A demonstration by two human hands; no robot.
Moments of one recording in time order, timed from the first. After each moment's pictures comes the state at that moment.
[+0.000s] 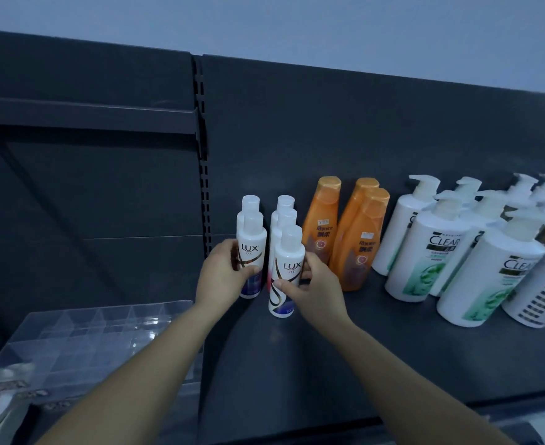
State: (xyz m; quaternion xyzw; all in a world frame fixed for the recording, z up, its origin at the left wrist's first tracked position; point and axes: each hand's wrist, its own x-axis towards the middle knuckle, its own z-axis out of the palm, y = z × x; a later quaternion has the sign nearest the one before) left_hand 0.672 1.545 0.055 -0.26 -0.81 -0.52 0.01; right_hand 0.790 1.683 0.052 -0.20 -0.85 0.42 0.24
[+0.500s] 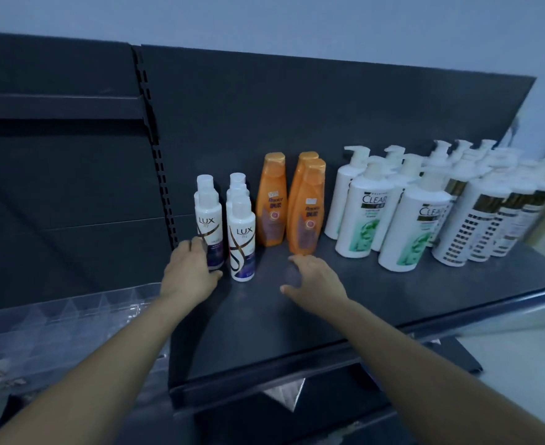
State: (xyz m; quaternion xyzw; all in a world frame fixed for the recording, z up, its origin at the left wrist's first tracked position) left_hand 0.725 1.529 0.055 -0.28 -0.93 -0.25 0.02; right_hand 0.882 1.700 0.054 -0.25 -0.94 0.19 0.10
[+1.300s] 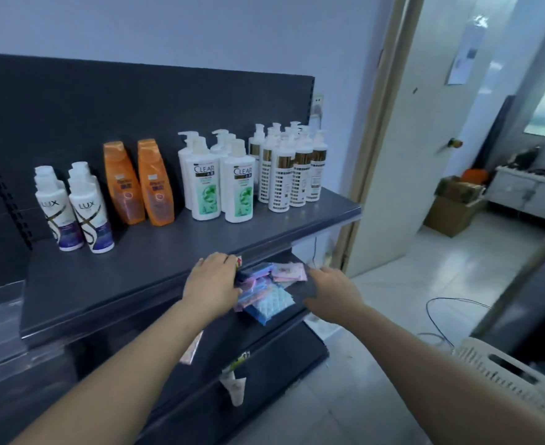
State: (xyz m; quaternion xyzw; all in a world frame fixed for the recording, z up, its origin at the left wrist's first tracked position) left_hand 1.044 1.607 0.063 -0.58 -0.81 -0.07 0.07; right_hand 1.245 1.717 0.054 -0.44 -0.89 0.09 0.04
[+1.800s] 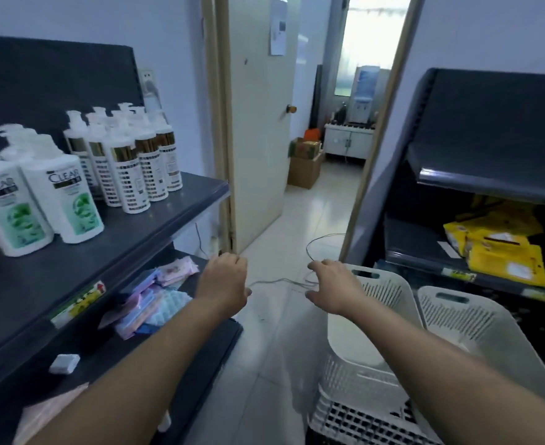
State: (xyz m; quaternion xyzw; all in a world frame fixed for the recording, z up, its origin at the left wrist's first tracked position) left_hand 1.203 1.703 0.045 -0.79 -0.61 -0.06 0.06; right_hand 1.416 1.698 0.049 -0.68 -0.73 0.09 0.03
